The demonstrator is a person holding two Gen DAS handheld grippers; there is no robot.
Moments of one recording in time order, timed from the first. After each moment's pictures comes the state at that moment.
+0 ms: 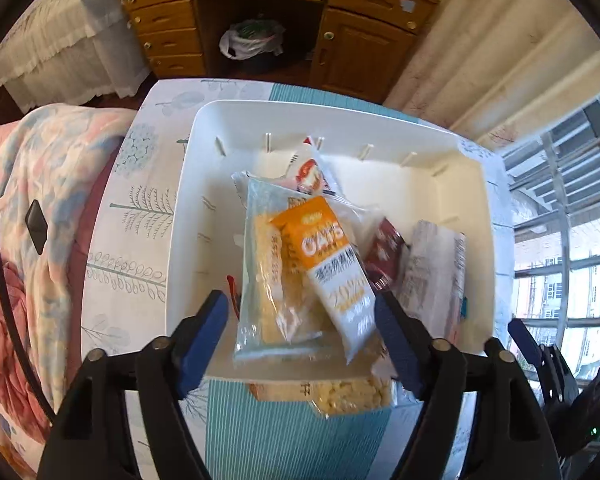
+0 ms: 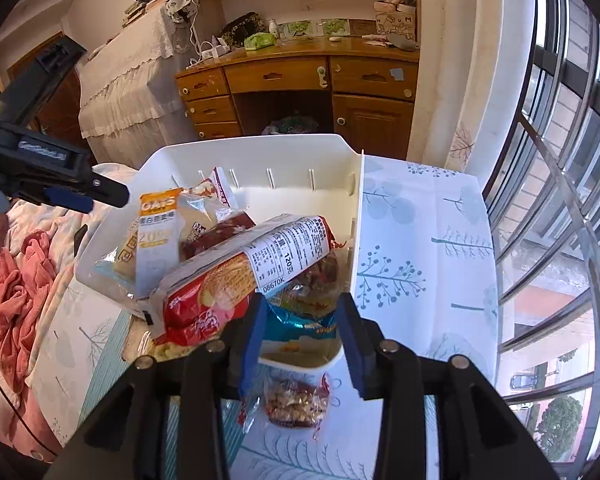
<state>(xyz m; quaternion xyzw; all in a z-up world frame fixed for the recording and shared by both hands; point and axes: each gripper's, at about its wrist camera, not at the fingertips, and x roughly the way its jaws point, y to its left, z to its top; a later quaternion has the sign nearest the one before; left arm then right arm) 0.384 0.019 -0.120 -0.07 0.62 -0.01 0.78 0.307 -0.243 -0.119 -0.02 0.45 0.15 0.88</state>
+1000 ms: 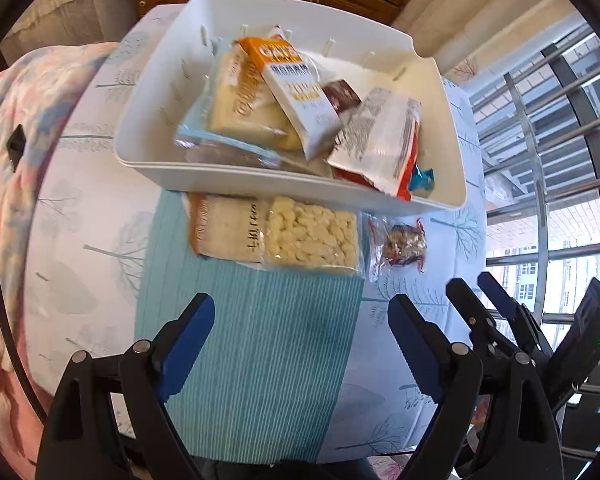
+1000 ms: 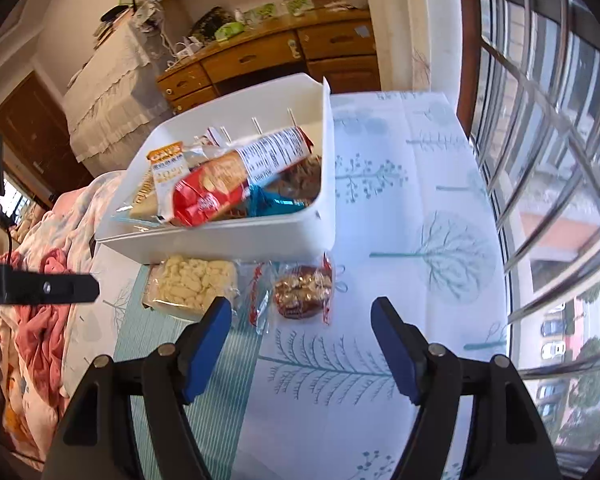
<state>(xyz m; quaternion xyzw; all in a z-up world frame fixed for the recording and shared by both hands) 0.249 -0.016 -0.159 -0.12 0.63 -0.03 0.76 0.233 -0.279 -0.147 0.08 0.50 0.12 0.85</state>
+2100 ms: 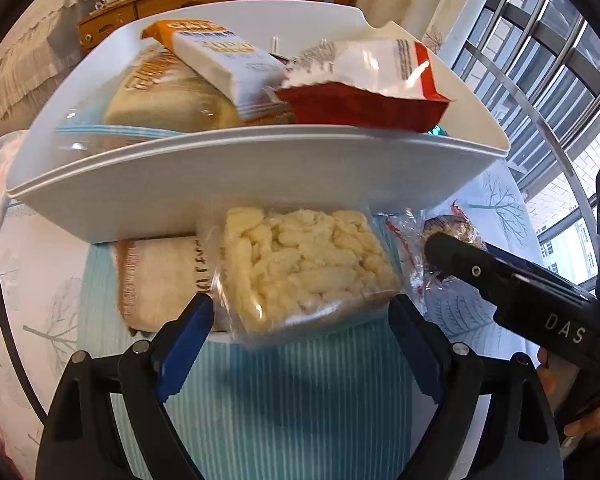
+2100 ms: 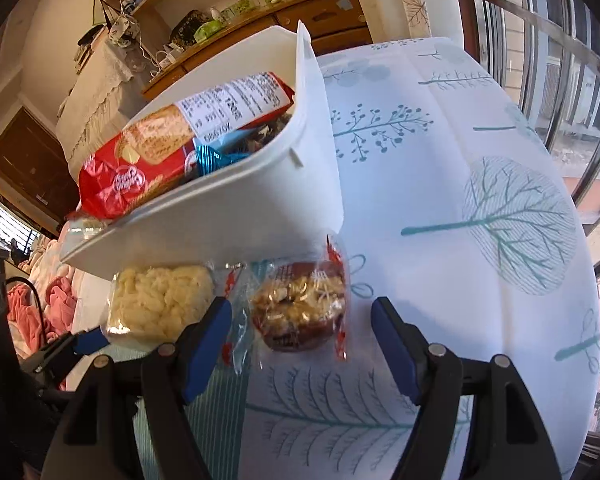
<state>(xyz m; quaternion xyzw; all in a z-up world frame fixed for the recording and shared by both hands) 0.258 -0.063 -0.259 -0.02 0.53 -0.08 0.84 0.266 -0.269 -0.226 0.15 0.50 0.13 0.84</state>
